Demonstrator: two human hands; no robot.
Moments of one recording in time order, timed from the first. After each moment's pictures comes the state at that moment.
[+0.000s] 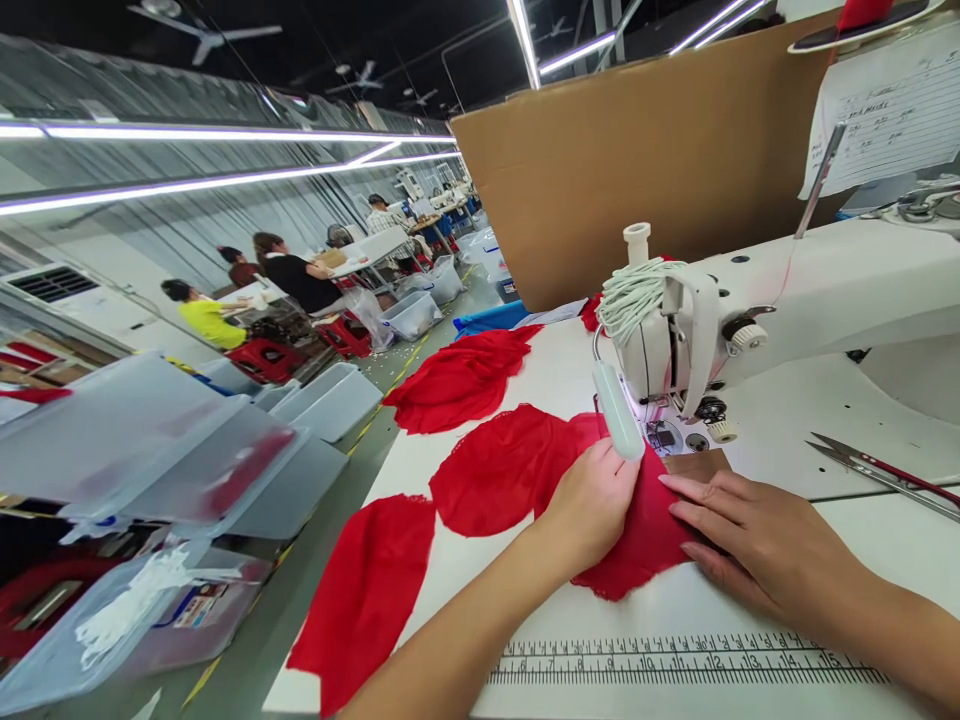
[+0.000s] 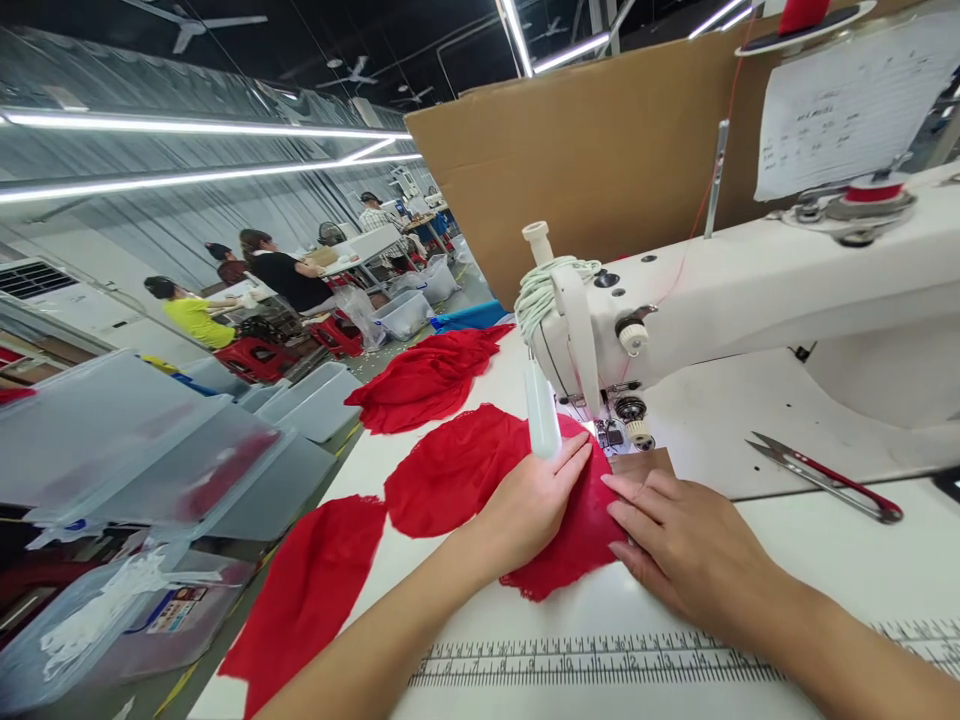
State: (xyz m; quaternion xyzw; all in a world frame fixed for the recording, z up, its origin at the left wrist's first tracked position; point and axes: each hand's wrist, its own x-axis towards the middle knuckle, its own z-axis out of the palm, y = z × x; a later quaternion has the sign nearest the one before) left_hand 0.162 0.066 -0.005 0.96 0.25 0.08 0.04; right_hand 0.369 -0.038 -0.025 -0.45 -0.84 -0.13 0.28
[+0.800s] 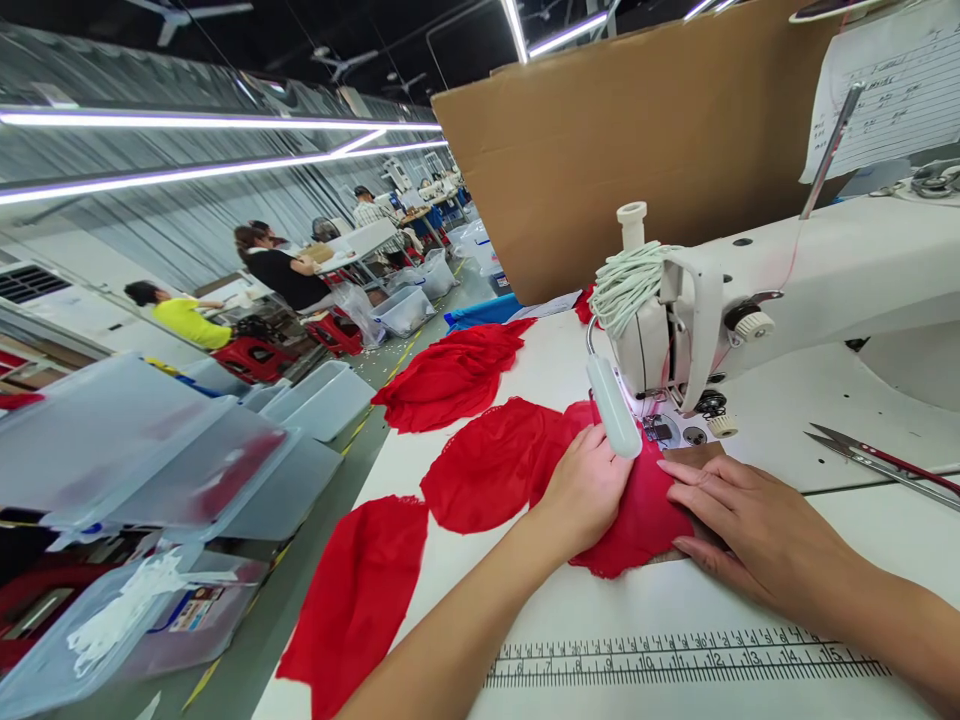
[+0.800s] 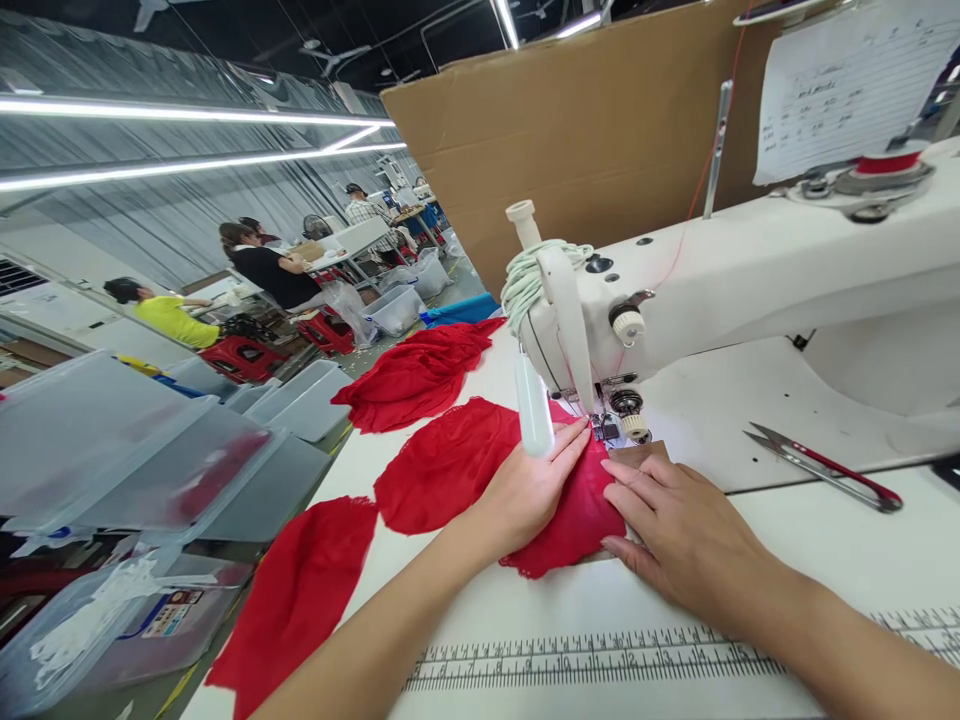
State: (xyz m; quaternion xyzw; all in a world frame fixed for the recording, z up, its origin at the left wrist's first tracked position) left_hand 0.163 0.084 -0.018 0.97 0.22 0.10 -0.03; right_hand 0.368 -0.034 -0.033 -0.47 -0.84 -0.11 0.26
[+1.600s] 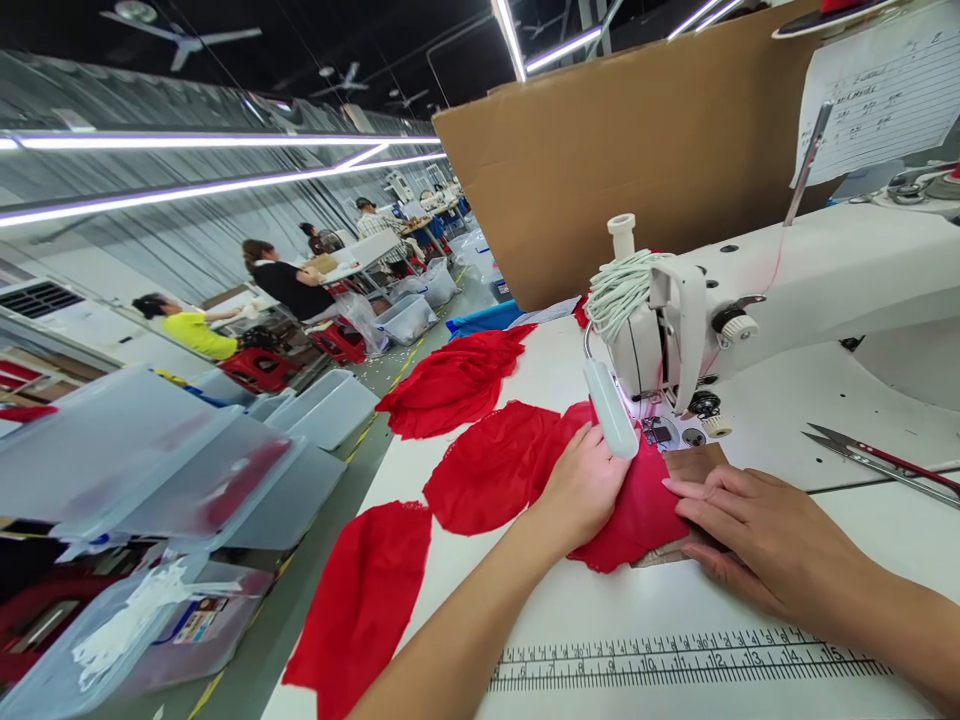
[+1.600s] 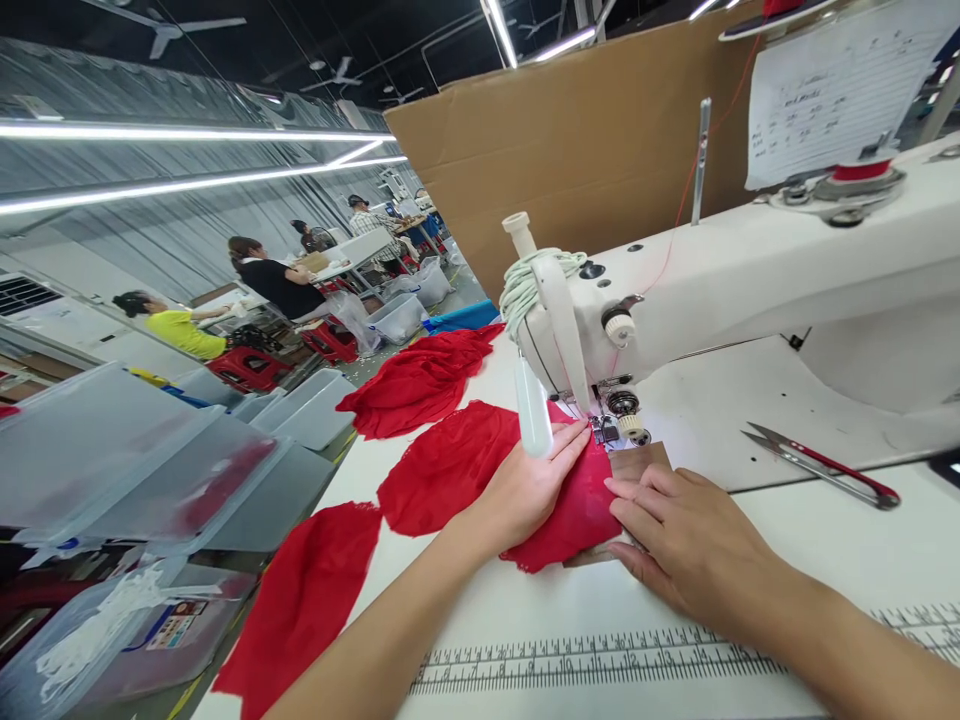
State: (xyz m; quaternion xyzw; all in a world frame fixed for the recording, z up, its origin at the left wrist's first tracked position) left_hand 0.161 0.091 -0.019 0.97 0.21 0.10 -0.05; right_hand 0.370 -0.042 -0.043 -0.48 -0.82 -0.09 0.28
